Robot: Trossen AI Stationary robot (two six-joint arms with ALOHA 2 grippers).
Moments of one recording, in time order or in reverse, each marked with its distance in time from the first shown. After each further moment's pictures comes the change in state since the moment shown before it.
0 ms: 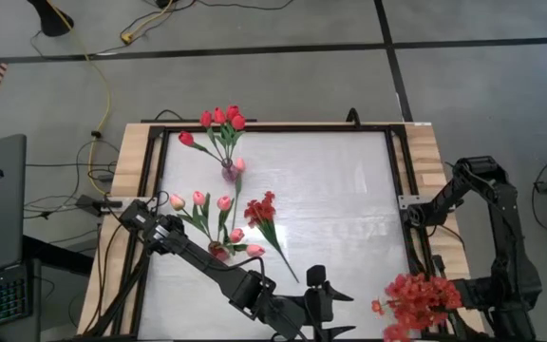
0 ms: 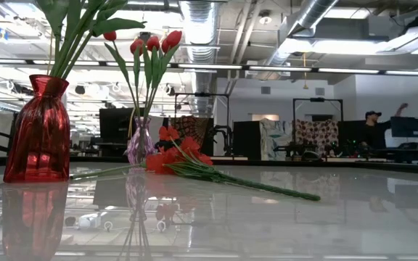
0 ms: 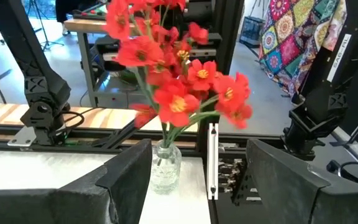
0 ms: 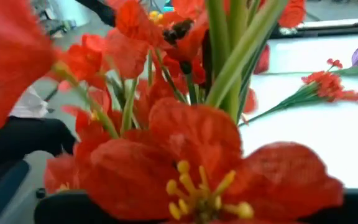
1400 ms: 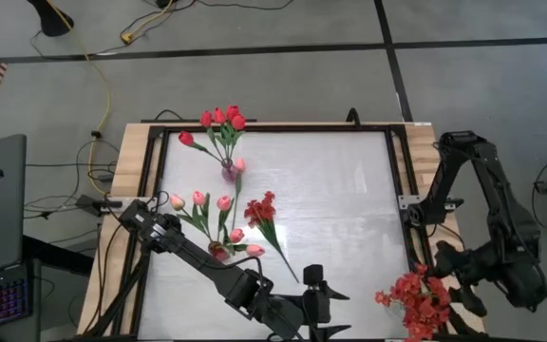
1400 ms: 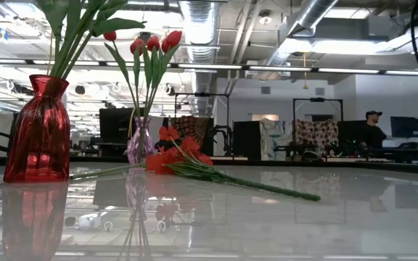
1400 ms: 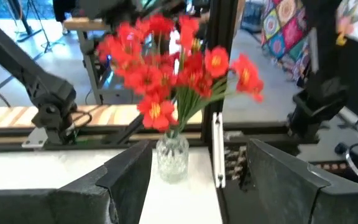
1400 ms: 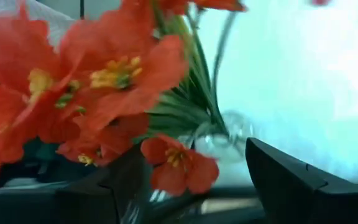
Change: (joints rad) left arm -0.005 -0.031 0.001 -0.078 -0.001 0.045; right arm -0.040 -0.342 0.002 0.015 -0.624 0.173
